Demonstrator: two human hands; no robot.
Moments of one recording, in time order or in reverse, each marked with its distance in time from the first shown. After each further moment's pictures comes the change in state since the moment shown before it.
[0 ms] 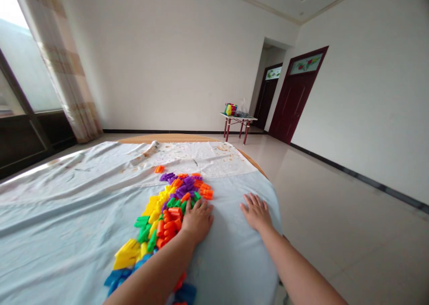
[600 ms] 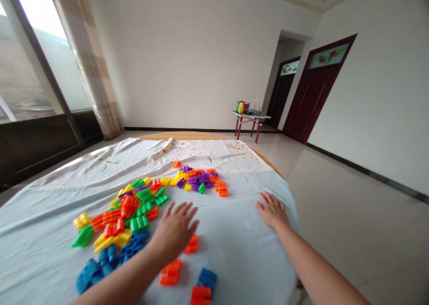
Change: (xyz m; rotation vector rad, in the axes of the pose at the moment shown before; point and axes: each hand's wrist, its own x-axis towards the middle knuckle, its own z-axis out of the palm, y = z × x) left_hand -0.103 -0.067 -0.047 0.138 0.200 0.037; right_hand 0.006 0.008 0.012 -0.086 -0.006 0.006
